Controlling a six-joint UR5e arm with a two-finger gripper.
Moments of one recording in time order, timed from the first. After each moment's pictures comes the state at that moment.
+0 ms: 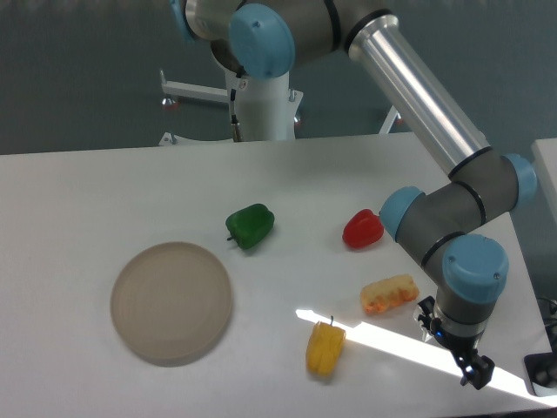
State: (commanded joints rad) arm 2.35 -2.58 -0.65 -1.26 1.60 1.54
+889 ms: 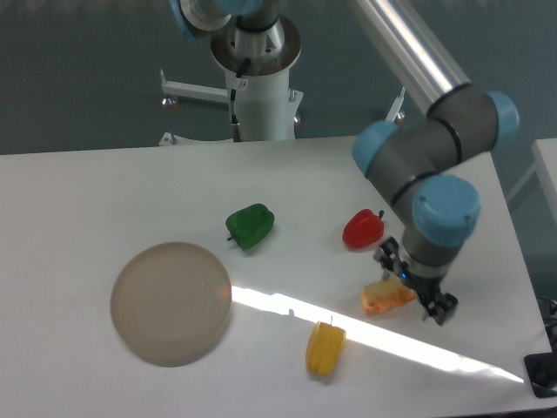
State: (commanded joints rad) arm 2.33 -2.16 -1.15 -1.41 1.61 1.43
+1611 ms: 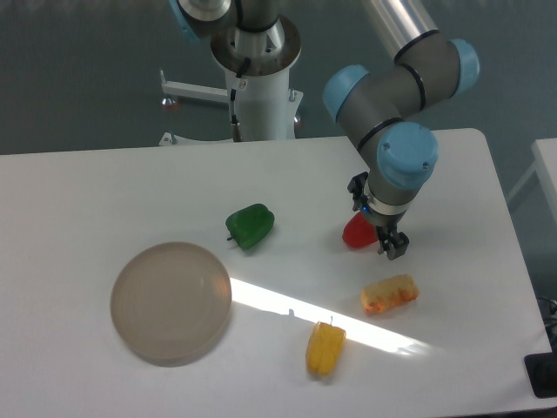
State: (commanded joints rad) arm 2.37 -2.05 -1.41 -1.38 1.65 1.65
